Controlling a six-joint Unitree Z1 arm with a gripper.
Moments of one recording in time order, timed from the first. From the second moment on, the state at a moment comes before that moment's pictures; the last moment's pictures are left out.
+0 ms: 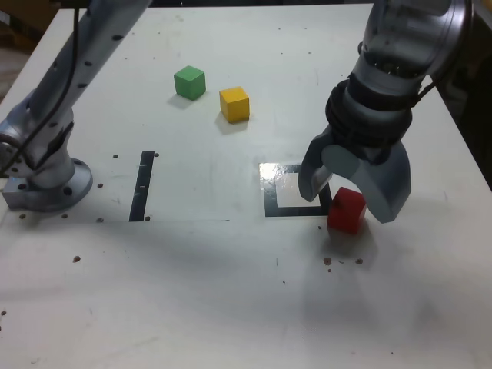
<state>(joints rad) -0.24 2.30 -2.03 1.49 0.08 0.34</state>
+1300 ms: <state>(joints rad) -0.22 2.35 -1.95 1.36 0.06 0.31</state>
